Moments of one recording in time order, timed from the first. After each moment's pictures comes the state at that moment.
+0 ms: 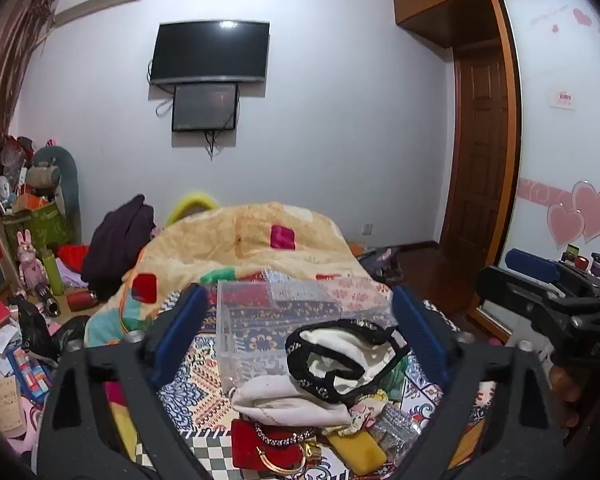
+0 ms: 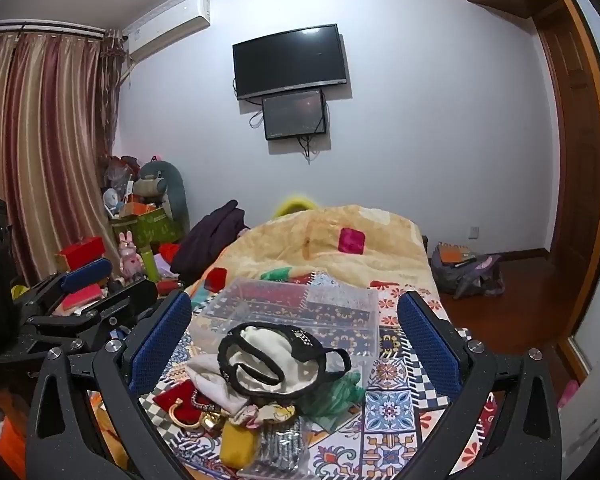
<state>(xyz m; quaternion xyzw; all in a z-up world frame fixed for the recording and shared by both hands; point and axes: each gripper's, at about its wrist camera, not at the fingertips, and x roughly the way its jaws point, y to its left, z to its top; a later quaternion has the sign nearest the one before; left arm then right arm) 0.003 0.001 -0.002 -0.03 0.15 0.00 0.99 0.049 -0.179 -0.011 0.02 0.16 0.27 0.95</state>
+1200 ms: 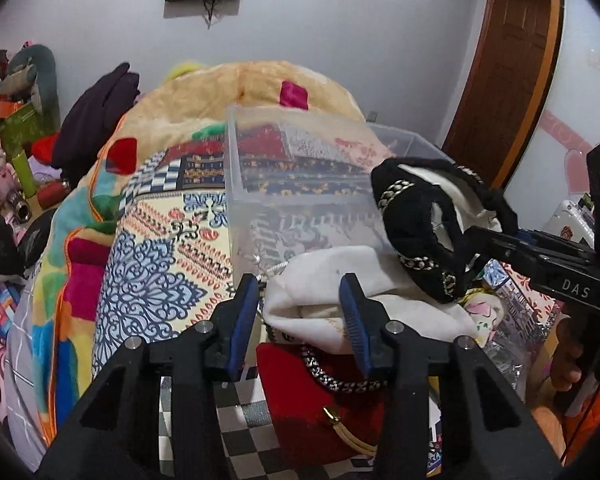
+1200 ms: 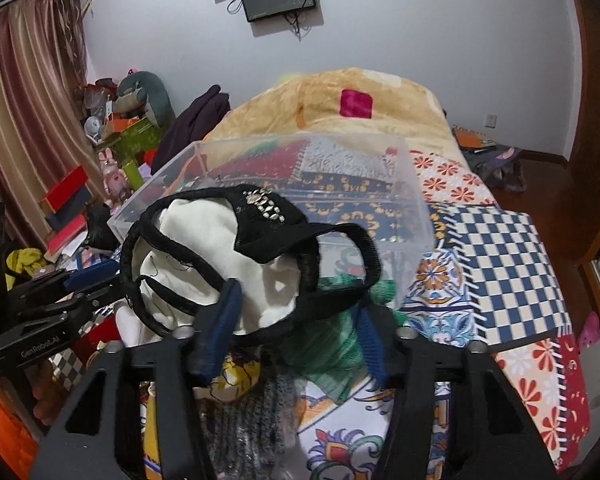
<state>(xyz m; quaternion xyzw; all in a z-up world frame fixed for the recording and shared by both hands) 0.077 0.058 -0.127 -0.08 0.37 -0.03 0.93 0.132 -0.144 -0.112 0.01 0.36 0.29 0.89</state>
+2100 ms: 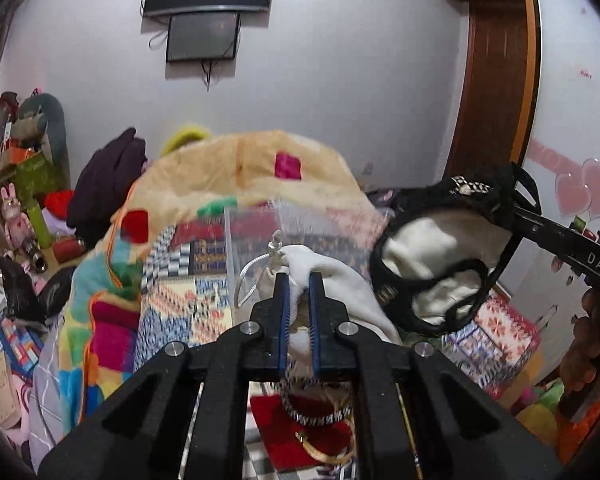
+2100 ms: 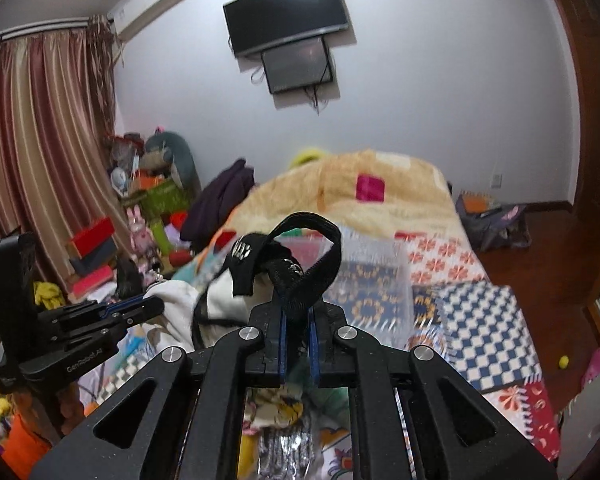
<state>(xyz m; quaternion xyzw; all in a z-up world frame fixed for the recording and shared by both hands) 0.053 0.049 -0.045 -0.06 0.26 -0.02 0.96 0.099 -0.170 -0.031 0.04 0.23 0.30 0.93</state>
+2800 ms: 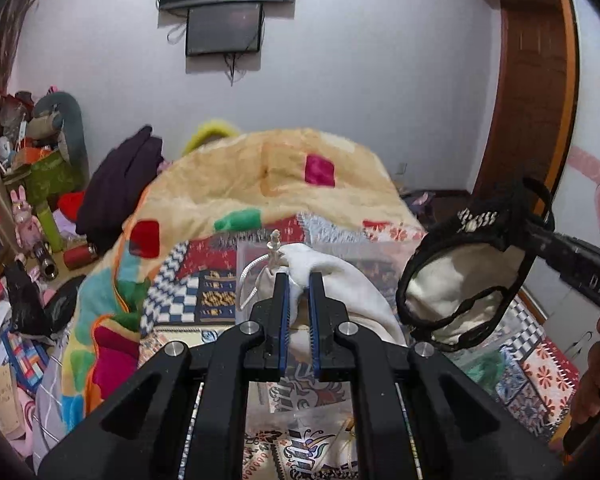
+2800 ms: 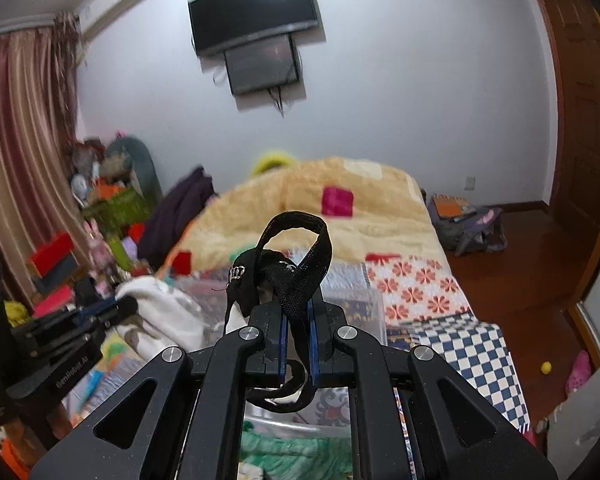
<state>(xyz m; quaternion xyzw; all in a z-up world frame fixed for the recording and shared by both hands) 0.144 0.056 -0.070 -0.04 0.29 0.04 0.96 0.175 -0.133 -0.051 0.02 0.26 0.24 0.93</state>
